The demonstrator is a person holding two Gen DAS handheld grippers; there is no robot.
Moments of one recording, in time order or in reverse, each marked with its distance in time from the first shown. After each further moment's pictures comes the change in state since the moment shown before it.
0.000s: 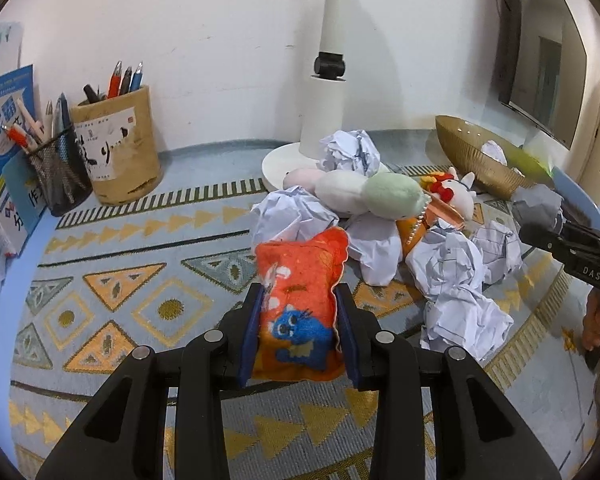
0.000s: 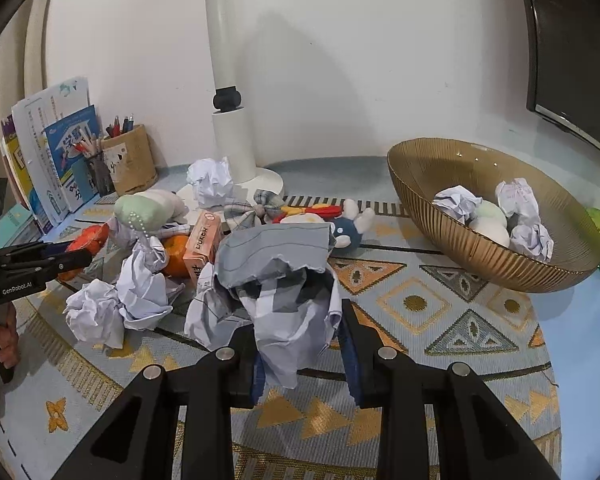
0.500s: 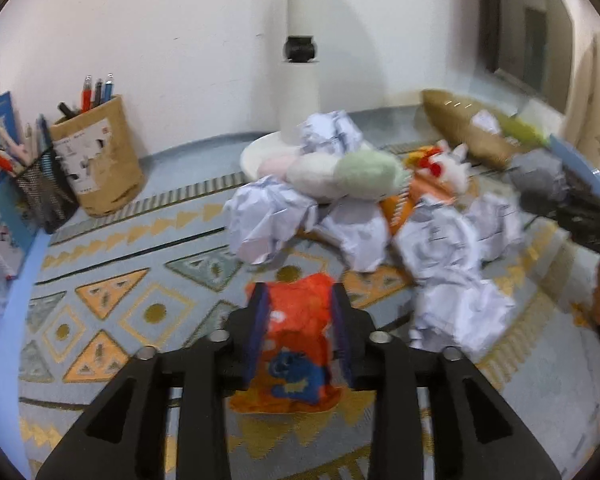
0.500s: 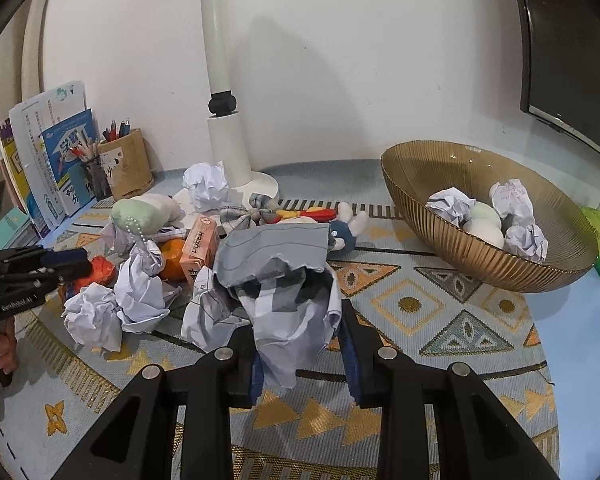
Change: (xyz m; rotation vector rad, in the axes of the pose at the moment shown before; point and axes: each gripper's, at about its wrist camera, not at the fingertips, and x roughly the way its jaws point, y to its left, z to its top) left arm 0.009 -0.018 -0.001 0.092 0.050 0.047; right arm -0.003 -0.001 -0.001 0.009 -0.010 -0.016
